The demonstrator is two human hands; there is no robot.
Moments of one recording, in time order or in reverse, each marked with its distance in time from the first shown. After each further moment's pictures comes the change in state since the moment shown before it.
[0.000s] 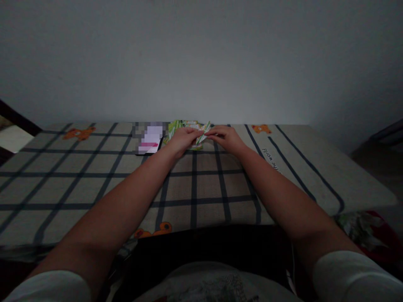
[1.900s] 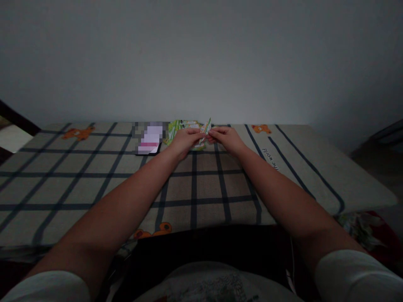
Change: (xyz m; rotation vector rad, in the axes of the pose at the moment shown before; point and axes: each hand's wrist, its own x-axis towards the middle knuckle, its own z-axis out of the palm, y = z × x) left_hand -0.002 -0.005 0.008 -0.120 0.008 0.007; right_hand 0.002 -0.008 0.014 0.651 0.142 0.562
